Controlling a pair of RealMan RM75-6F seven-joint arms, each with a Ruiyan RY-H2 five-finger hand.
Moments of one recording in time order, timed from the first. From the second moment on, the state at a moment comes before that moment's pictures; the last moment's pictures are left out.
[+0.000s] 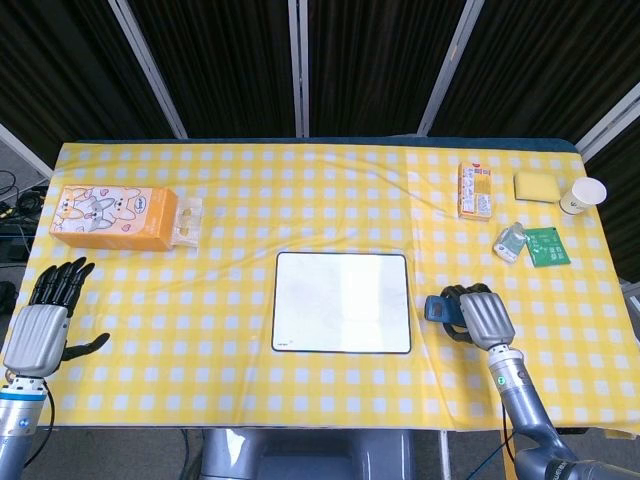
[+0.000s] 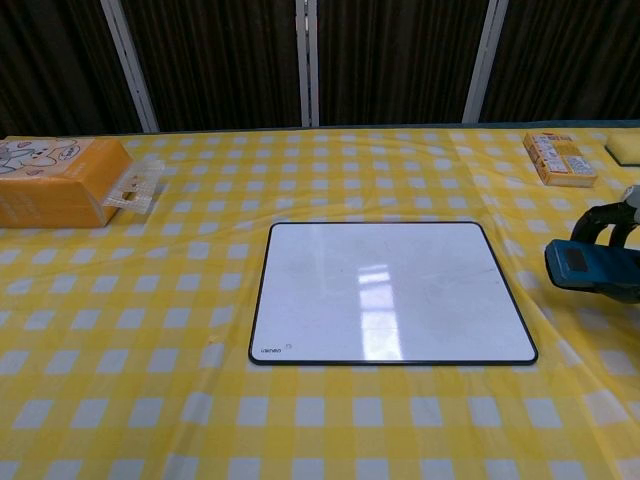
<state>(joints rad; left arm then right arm) -0.16 -1.21 -0.06 -1.63 1.51 1.47 0.06 0.43 -1.46 0.06 -1.43 -1.23 1.15 -0.17</state>
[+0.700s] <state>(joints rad) -0.15 -1.21 -0.04 -1.64 1.54 1.48 0.05 0.30 -1.39 0.06 -1.52 -1.33 1.36 -0.12</state>
